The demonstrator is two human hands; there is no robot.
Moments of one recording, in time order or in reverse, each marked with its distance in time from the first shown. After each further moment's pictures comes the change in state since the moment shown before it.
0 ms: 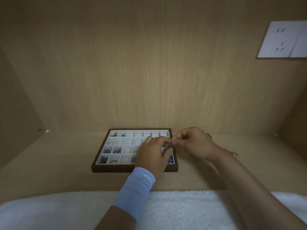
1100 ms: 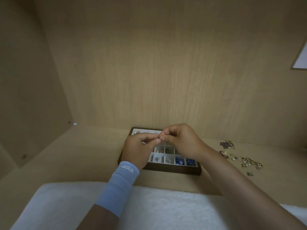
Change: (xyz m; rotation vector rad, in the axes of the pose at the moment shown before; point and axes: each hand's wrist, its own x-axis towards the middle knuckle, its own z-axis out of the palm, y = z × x) left_hand -0.010 -0.053 -0.083 -0.491 0.206 -0.249; right_hand 0.023 -0.069 0.071 -0.002 -0.082 -0.251
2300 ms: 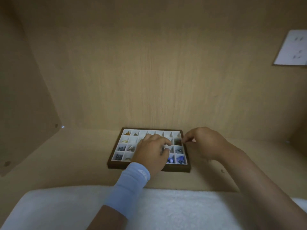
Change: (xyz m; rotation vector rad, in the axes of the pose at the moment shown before) left_hand -0.007 0.006 0.041 0.560 -0.321 0.228; right_hand -0.034 0.028 -0.066 -0.745 -0.085 0.213
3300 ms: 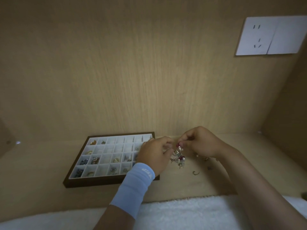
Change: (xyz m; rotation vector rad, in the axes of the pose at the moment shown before) left_hand 0.056 0.065 0.080 -0.163 -0.091 0.011; right_hand -0.010 0.103 0.006 0.633 0.036 0.128
